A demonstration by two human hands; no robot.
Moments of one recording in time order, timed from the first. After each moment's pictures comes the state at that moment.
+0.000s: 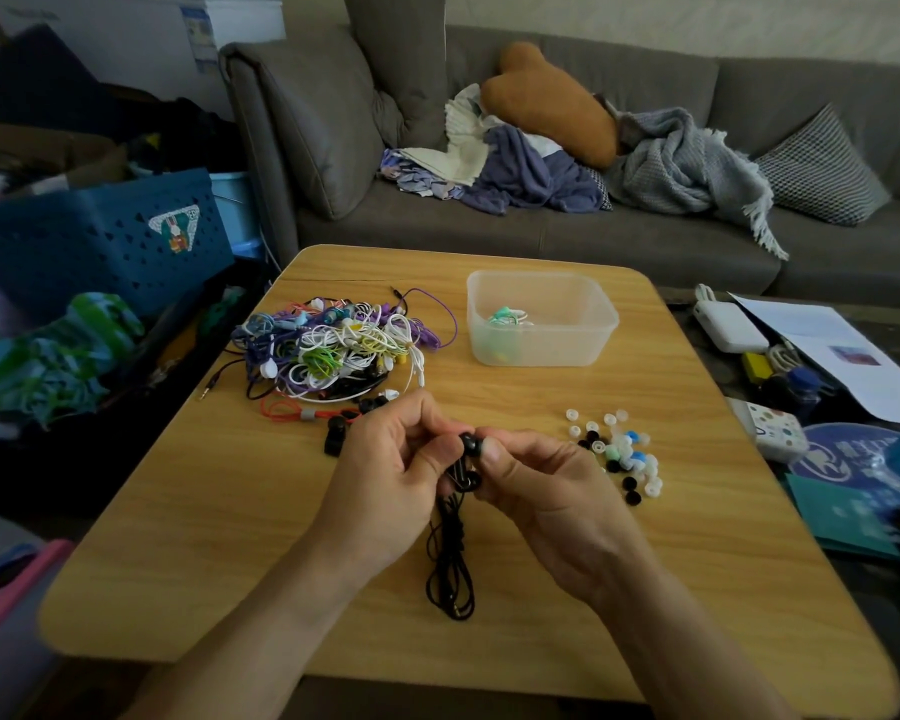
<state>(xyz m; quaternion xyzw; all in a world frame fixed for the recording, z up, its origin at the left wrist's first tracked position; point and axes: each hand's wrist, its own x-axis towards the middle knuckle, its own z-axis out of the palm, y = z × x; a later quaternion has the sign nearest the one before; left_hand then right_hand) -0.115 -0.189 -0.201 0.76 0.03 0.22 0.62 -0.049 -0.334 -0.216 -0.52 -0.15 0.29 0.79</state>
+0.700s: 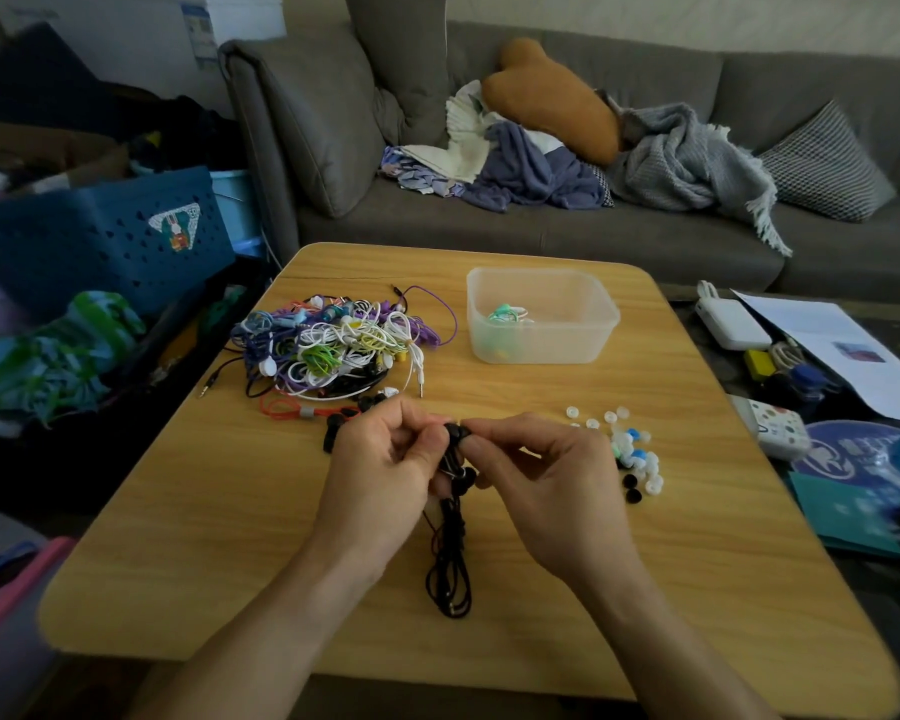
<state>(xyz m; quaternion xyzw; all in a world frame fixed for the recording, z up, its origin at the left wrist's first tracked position) -0.116 -0.197 -0.198 0.71 0.17 0.19 0.66 -0.060 -0.331 -0.200 -0.76 -0.24 0.04 0.61</state>
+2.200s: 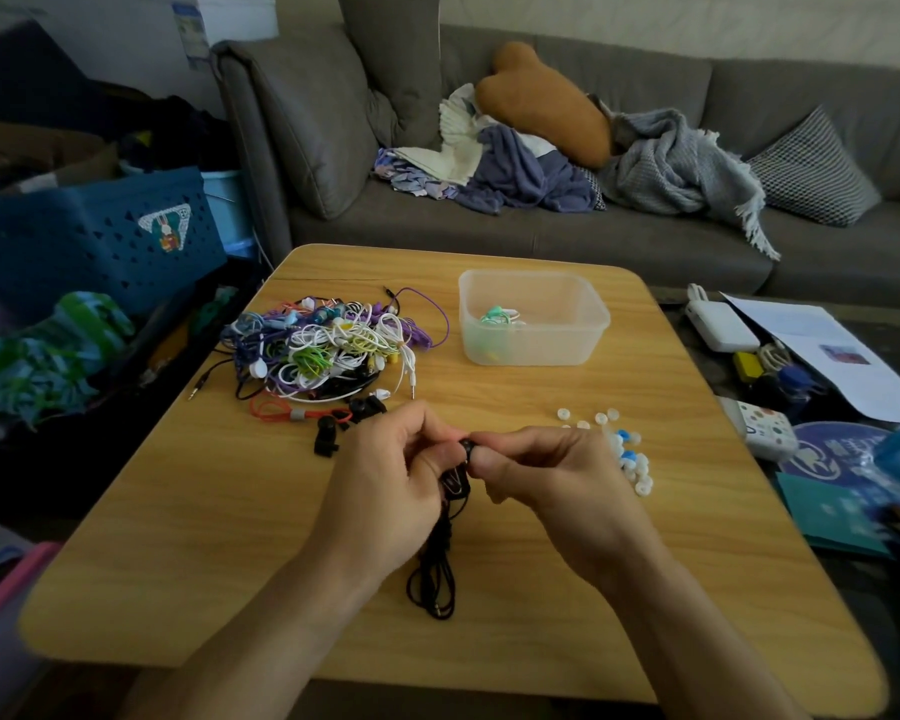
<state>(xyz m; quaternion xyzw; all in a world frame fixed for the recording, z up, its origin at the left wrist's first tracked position) -0.115 -0.198 -0.201 0.83 0.06 0.24 0.51 -0.048 -0.346 -0.194 -0.66 -0.16 0.23 0.69</state>
